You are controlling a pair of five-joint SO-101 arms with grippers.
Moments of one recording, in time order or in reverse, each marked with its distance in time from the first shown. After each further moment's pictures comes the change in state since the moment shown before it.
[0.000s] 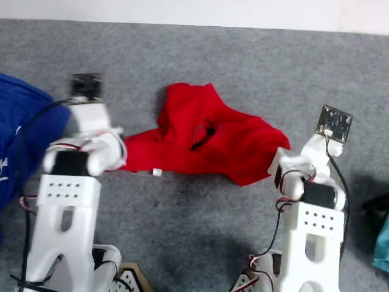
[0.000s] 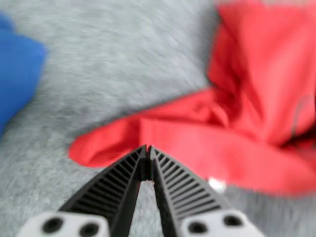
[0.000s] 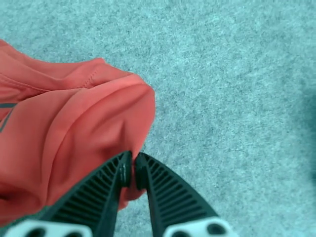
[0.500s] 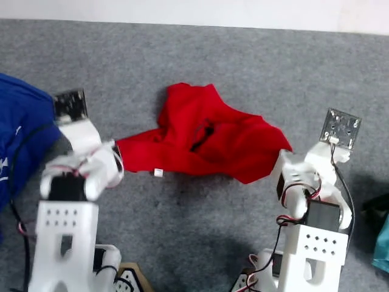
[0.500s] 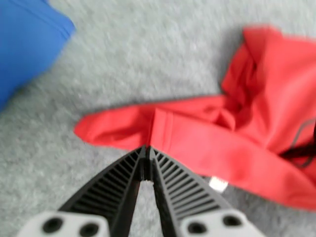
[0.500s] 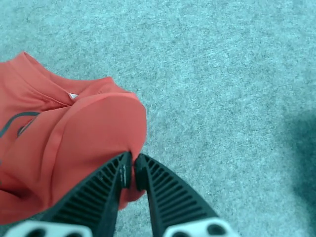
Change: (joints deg) left arm -1.7 -12.5 9.2 0.9 7.5; right arm 0.1 -11.3 -2.1 6.9 2.5
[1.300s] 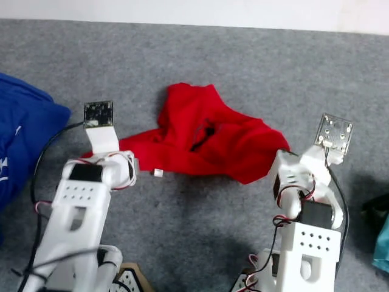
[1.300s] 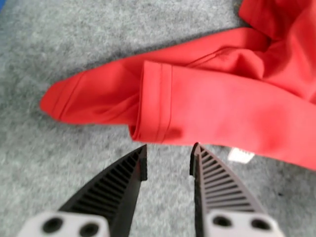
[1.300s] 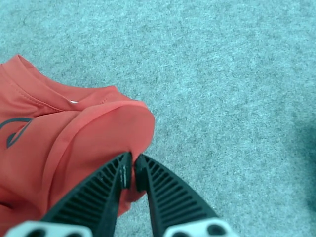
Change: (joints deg) left arm 3.3 14.1 6.9 -8.7 -4.7; right arm -0.1 -0.2 8.4 -10.4 0.0
